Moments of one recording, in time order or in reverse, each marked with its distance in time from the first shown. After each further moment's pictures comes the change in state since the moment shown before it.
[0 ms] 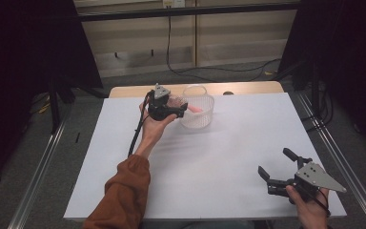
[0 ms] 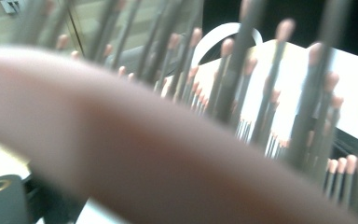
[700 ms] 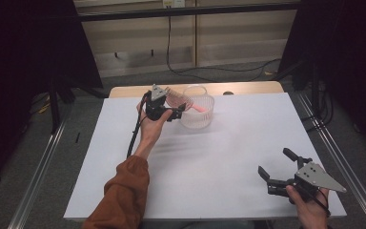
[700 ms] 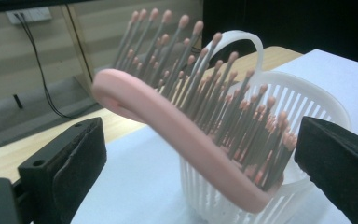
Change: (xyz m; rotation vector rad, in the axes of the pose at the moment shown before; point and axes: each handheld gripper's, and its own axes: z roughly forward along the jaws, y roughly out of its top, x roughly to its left) left arm 0.003 -0.003 -0.009 -0.046 0.012 0.019; right arm 0.000 0.000 0.000 0.001 -0.002 0.000
